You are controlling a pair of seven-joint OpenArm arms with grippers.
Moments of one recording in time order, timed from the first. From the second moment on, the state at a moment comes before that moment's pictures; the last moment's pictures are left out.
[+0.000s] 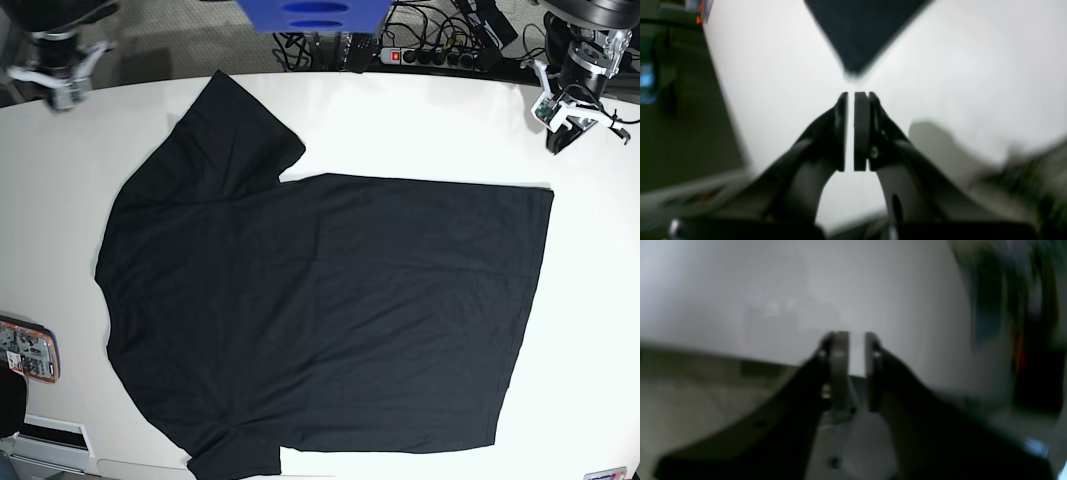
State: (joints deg) left arm 48.6 -17.1 -31.4 112.9 33.3 -27.6 0.3; right arm -58.0 18.2 22.0 111.0 -22.0 7.7 -14.0
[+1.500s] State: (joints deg) left arm 43.2 -19.8 -28.6 113.5 37.0 -27.8 9.9; right arm -48.4 16.1 -18.7 112.0 -45.7 10.9 -24.6
